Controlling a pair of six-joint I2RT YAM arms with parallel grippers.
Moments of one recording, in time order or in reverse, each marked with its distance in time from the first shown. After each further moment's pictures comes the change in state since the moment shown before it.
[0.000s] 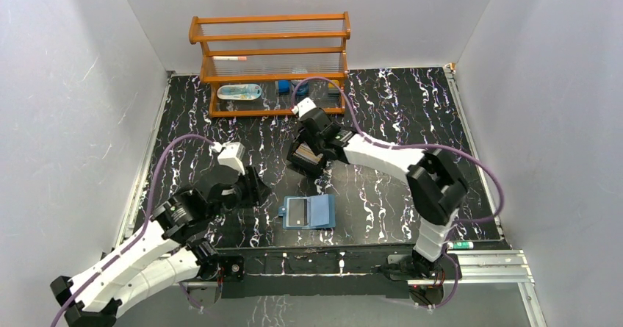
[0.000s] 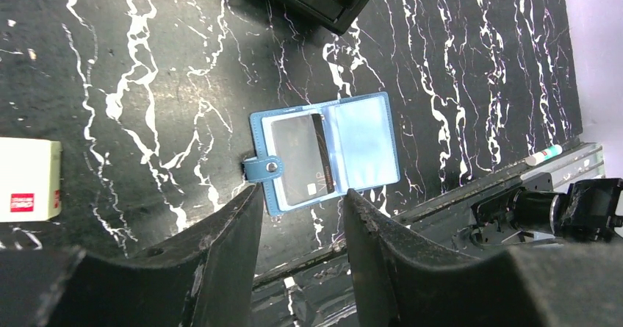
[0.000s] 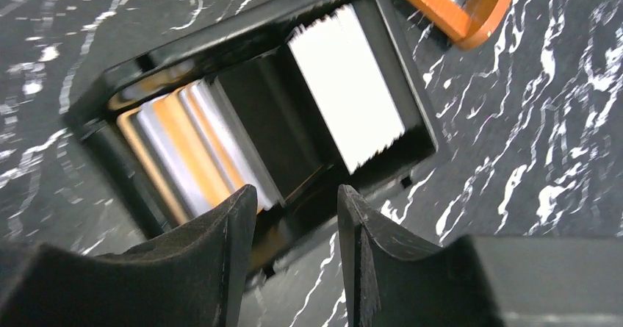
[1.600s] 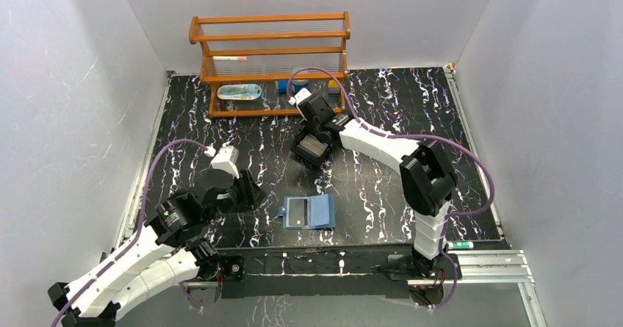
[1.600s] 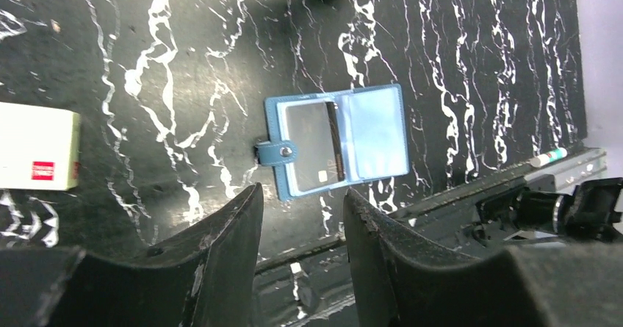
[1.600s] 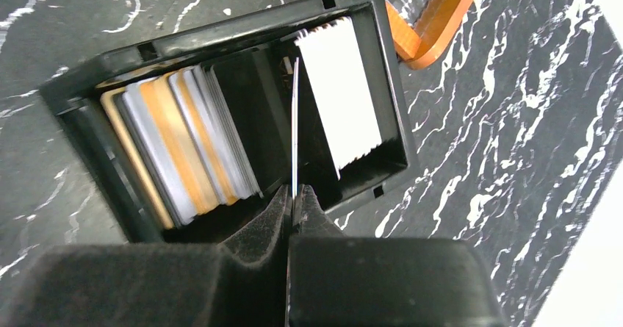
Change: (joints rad) left arm 0.000 -0.092 0.006 -0.105 -0.045 -0.010; right arm -0.057 0.177 0.235 -0.150 0.059 -0.198
